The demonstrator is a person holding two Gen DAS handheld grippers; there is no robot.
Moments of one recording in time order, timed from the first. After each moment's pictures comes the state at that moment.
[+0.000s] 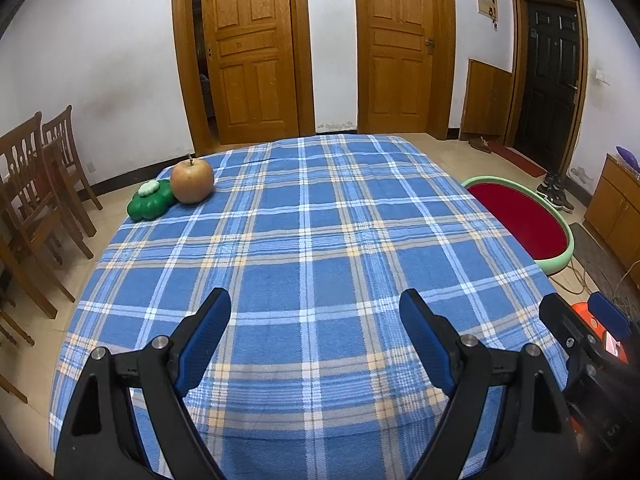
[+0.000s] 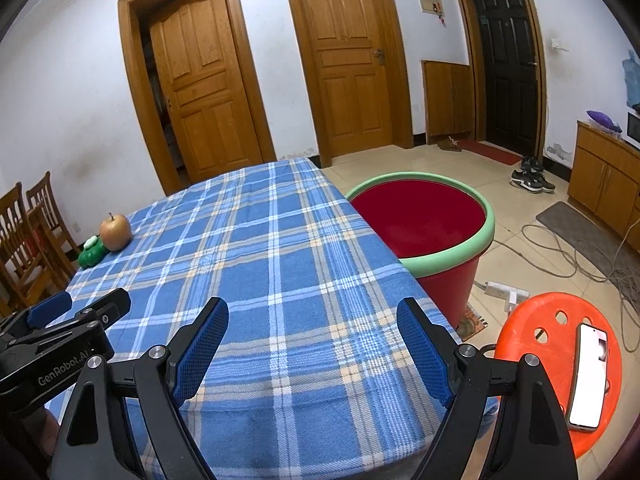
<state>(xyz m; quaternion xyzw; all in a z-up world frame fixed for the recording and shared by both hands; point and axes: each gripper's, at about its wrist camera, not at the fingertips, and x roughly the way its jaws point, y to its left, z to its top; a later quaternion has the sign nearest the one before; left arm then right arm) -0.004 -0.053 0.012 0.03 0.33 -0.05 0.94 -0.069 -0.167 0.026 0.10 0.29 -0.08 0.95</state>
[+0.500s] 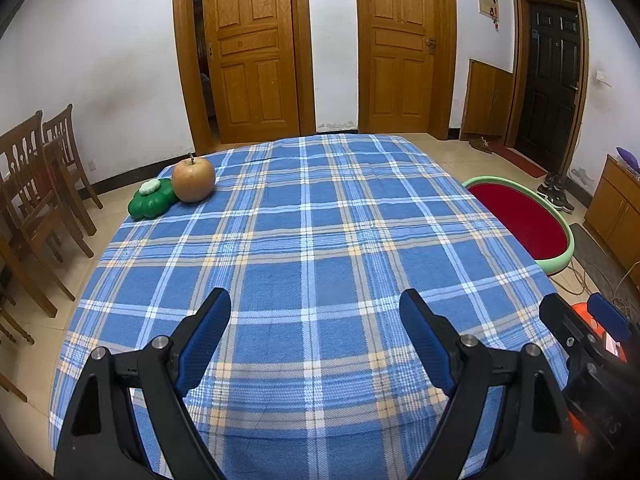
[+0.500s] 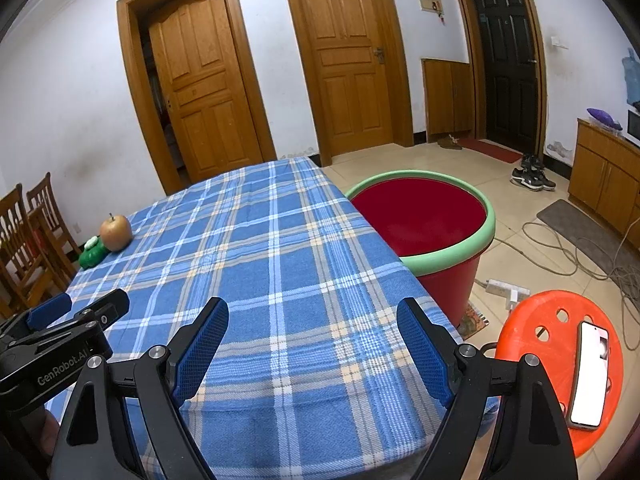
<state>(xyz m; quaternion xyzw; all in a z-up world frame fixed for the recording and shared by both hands) -0.003 -0.051 0.012 0.03 0.33 -0.04 0.94 -0.069 -0.167 0.026 0.11 0.29 -0.08 0.95</state>
